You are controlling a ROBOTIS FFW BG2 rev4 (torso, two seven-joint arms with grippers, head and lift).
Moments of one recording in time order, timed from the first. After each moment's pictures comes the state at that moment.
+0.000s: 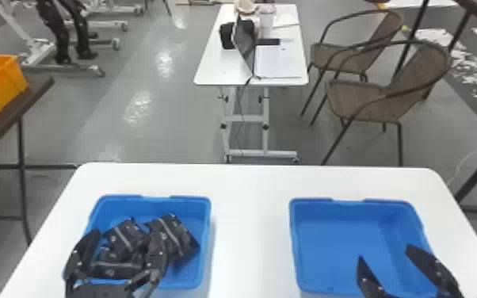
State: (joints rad) left arm 0.72 0.07 0.01 -2.00 -0.02 -0.29 0.10; right arm 0.68 0.00 -0.12 -2.02 0.04 -0.01 0.37
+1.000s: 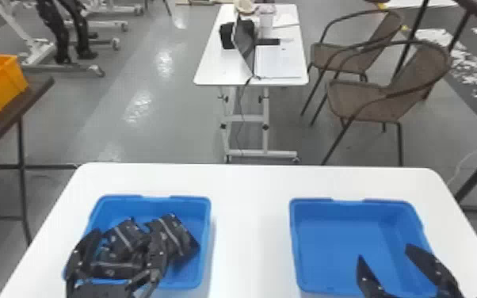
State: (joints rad) left arm 0.72 0.08 0.01 -2.00 -0.01 -0.29 0.10; right arm 0.68 0.00 -0.12 -2.02 0.04 -0.01 0.37
